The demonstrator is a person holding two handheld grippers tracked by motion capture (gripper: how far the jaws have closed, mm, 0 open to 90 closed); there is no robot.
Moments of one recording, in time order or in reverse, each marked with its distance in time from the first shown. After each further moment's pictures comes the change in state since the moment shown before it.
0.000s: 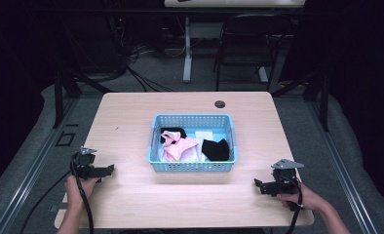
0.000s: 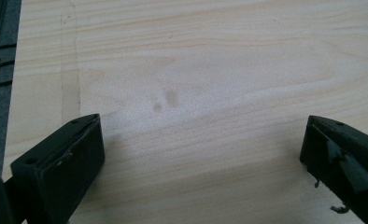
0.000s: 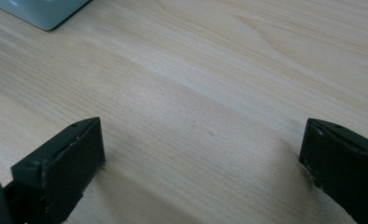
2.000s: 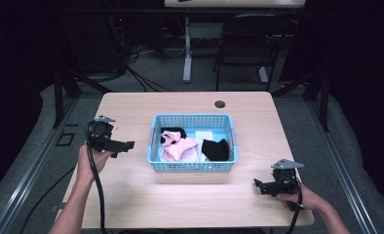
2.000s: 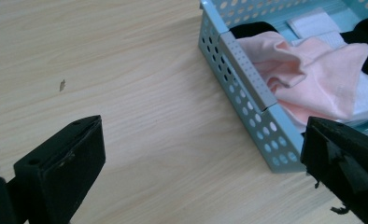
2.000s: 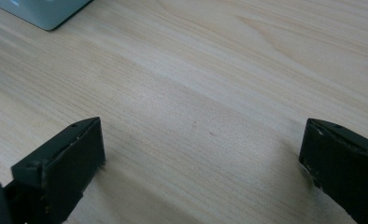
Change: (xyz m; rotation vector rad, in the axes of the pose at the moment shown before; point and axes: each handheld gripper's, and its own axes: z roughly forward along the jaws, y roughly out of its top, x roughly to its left) left arm -0.074 0.114 -0.069 -0.025 -0.223 0.143; right arm 0.000 0.000 0.000 0.006 -0.012 -0.007
